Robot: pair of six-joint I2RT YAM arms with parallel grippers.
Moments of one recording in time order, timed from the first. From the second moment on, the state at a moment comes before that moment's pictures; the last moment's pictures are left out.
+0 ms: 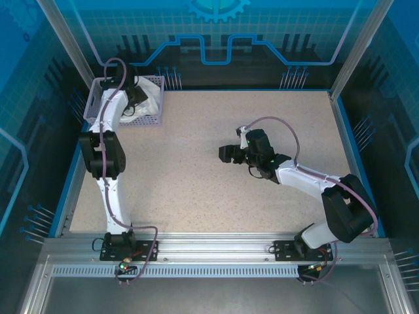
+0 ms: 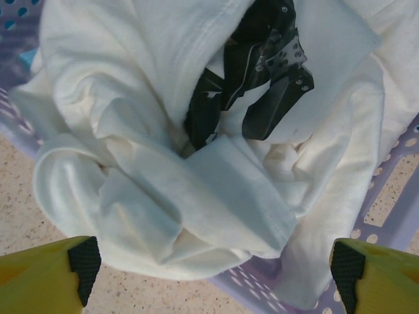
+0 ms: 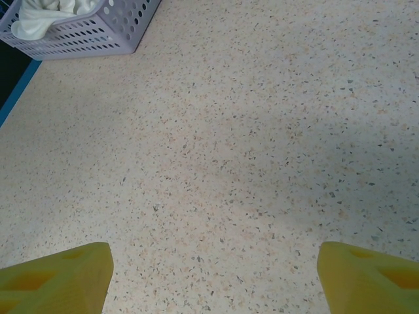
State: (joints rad) left arm 0.09 2.22 2.13 -0.93 -0.23 -0.64; right arm 0.55 1.47 0.83 0.04 -0.12 0.44
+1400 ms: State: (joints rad) left arm -0.01 1.87 2.04 -0.70 -0.23 -0.55; right arm 0.55 1.49 0.84 0.03 -0.14 0.44
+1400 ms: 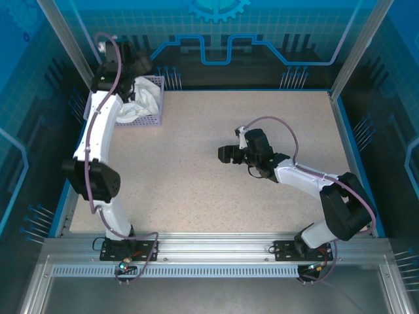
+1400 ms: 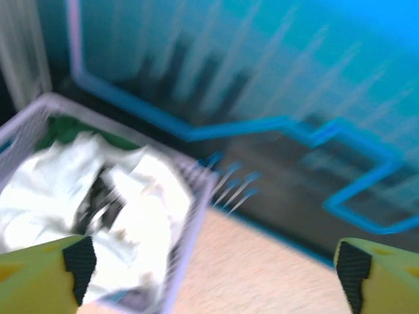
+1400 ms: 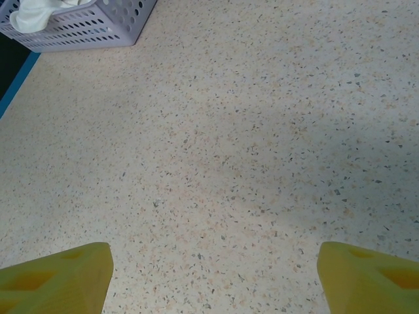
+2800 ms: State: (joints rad) left arm -0.23 1.98 2.49 -0.82 -0.31 -0.38; right arm 0.55 1.50 0.85 0.00 -0.11 0.43
